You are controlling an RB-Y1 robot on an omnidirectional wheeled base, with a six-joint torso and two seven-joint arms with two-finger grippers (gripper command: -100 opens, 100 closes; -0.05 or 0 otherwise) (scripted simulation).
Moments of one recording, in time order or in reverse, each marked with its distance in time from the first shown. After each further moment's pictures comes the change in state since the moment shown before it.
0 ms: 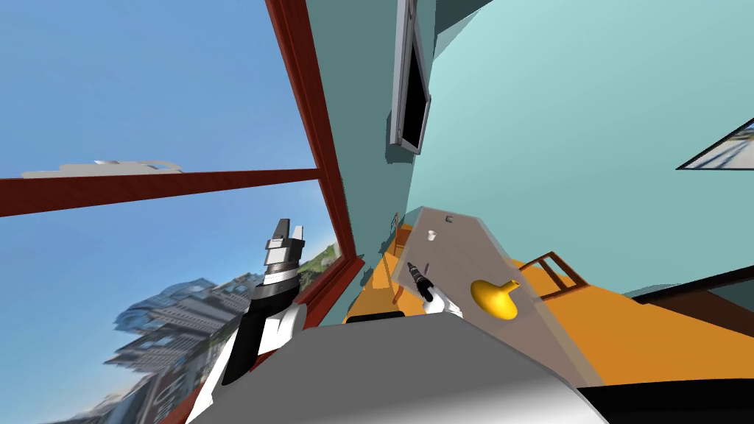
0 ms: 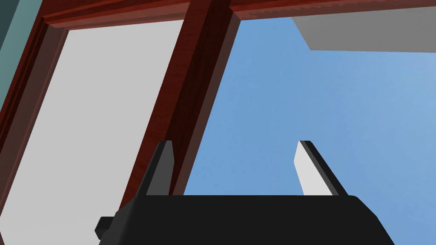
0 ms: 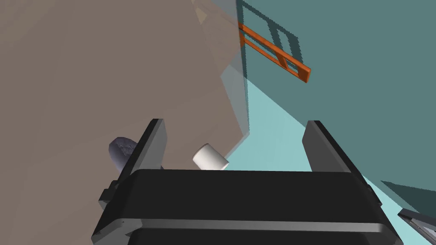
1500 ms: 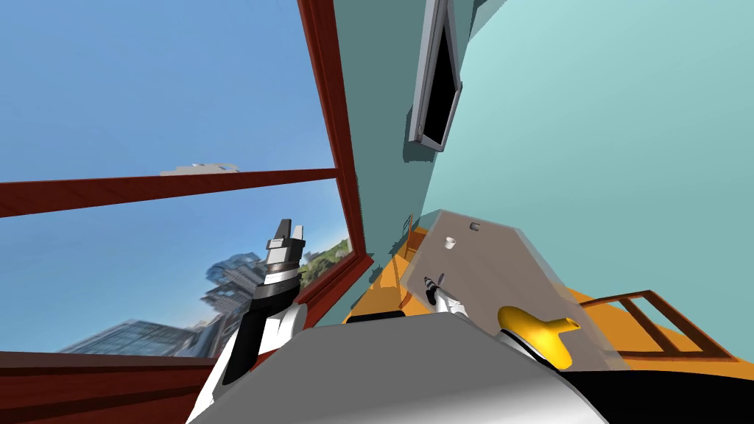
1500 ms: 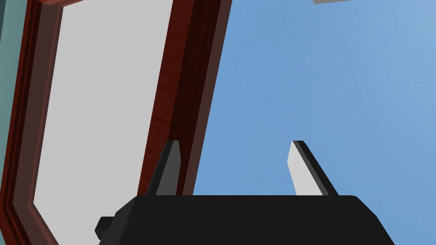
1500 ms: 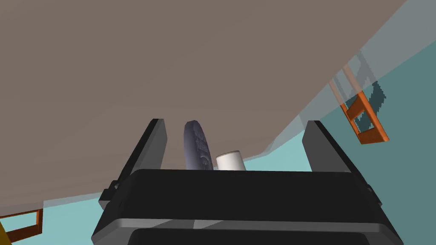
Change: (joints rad) left arm 0.000 0.001 -0.004 0.000 -0.001 0.000 0.001; right arm -0.165 -0.074 0.074 0.446 0.223 0.236 -0.126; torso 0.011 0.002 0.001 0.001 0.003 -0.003
